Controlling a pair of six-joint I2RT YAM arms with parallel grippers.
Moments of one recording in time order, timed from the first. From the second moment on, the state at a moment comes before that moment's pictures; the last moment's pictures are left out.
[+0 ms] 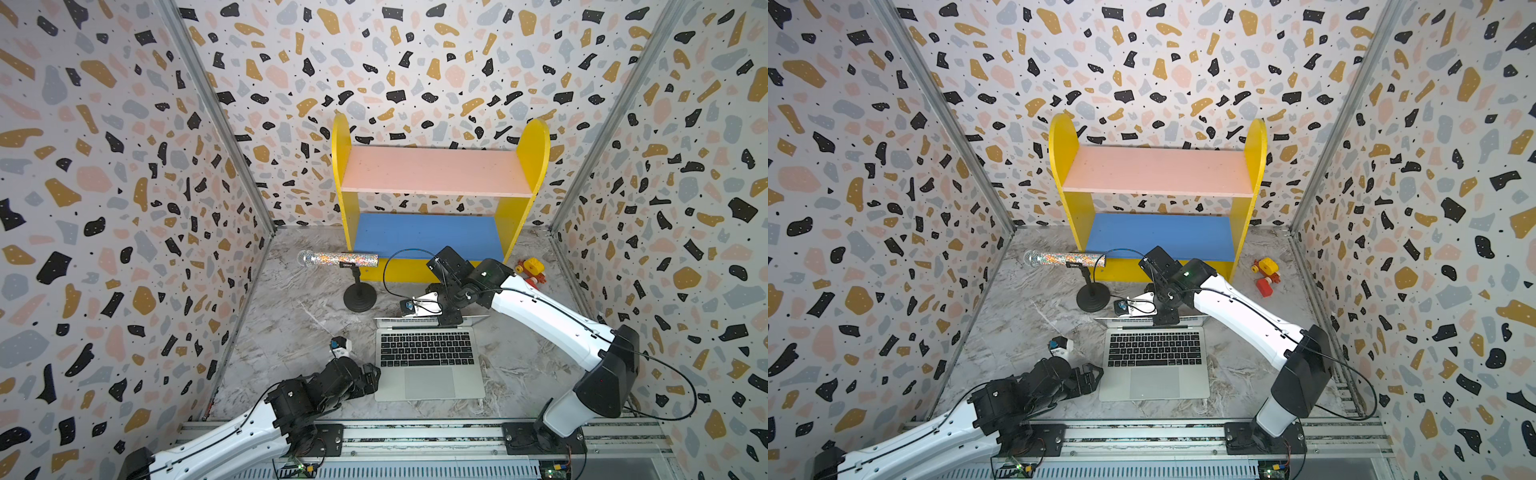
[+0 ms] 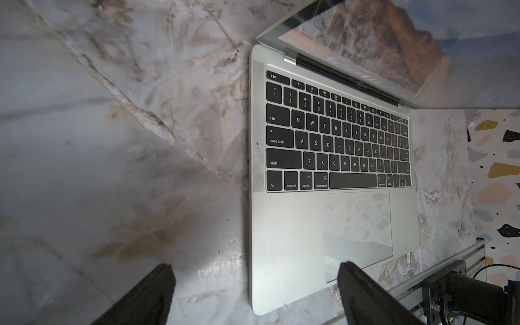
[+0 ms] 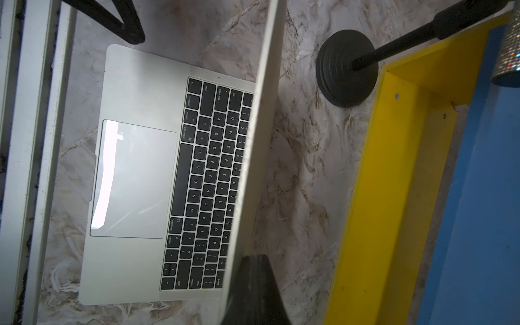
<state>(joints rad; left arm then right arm) -0.96 0.54 0.31 -0.63 -0.16 -1.05 0.84 1.61 1.56 -1.08 -0.17 -0.99</state>
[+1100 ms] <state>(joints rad) -0.96 0.53 0.54 -0.81 -0.24 -0.90 0.86 1.56 1.46 -1.09 -0.17 -0.90</state>
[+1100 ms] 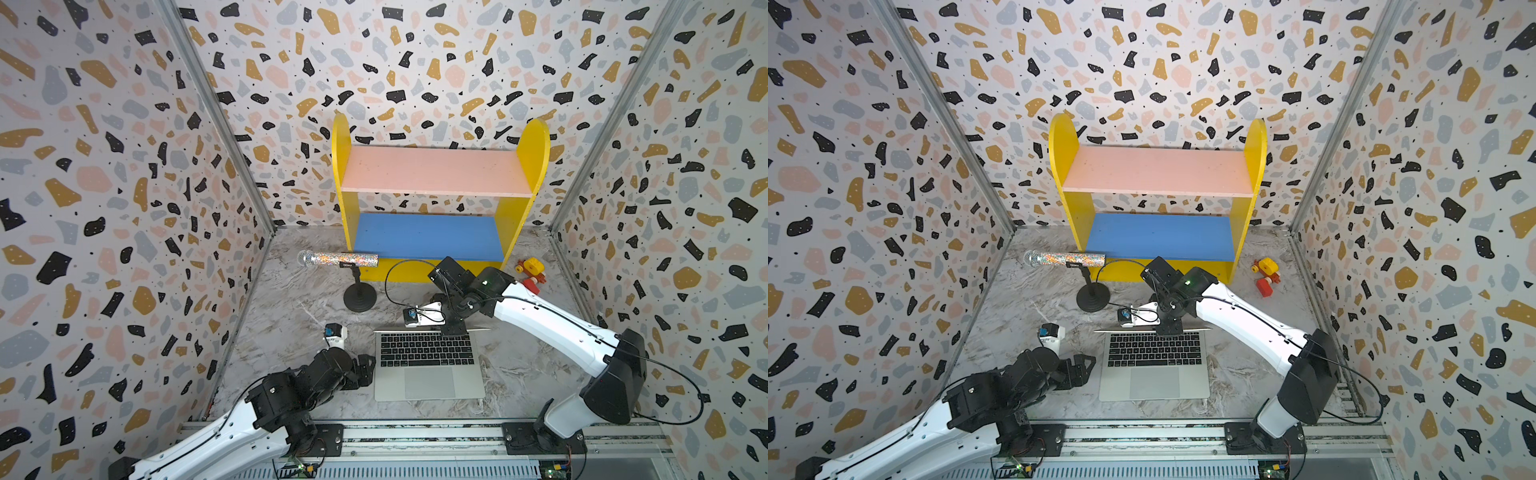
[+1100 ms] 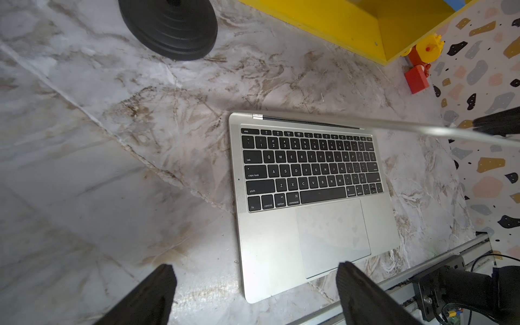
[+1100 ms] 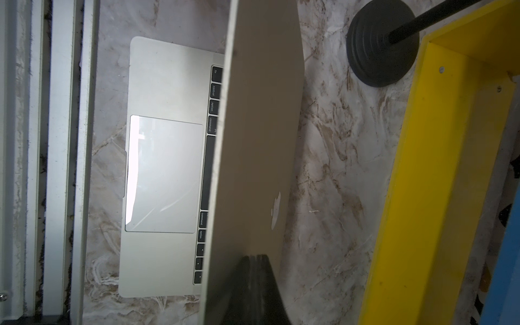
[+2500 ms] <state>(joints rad) -0.96 0.62 0.77 -0.69 -0.03 -0.70 0.92 1.49 1.34 -1.10 -0.14 -0.77</state>
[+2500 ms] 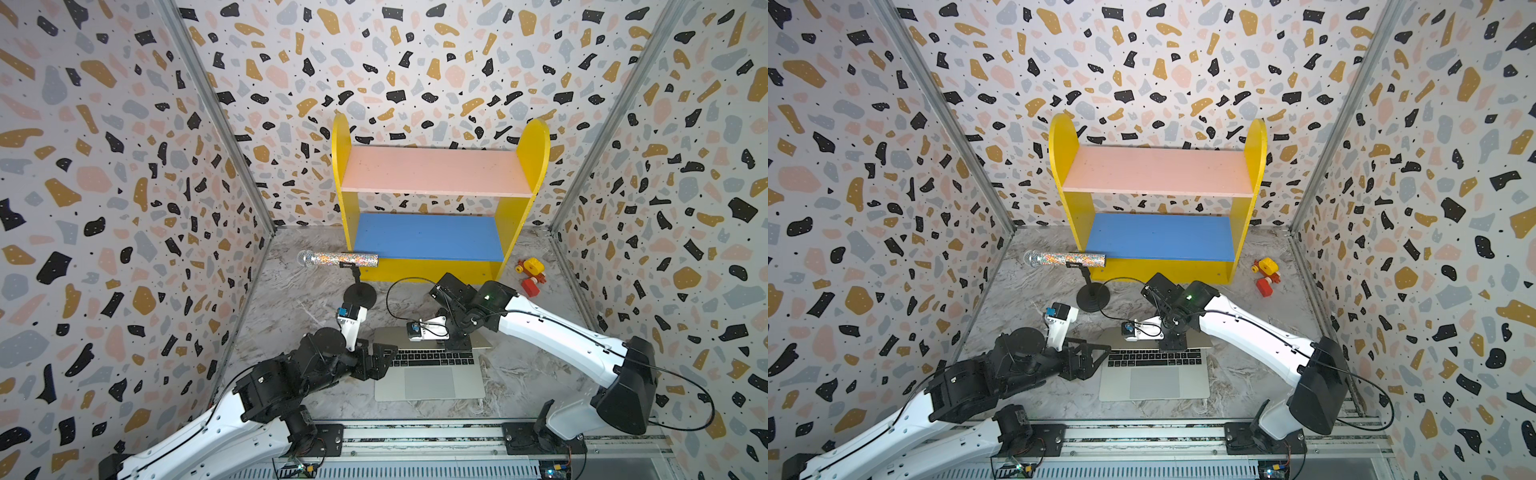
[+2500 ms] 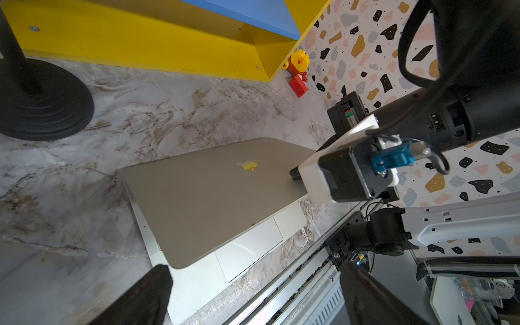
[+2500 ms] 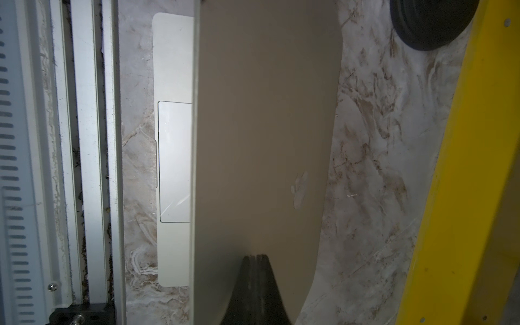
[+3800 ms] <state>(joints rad) -0.96 0.57 0.75 -0.70 -0.06 -0.75 0.97 1.49 1.21 -1.05 -0.14 -0.62</state>
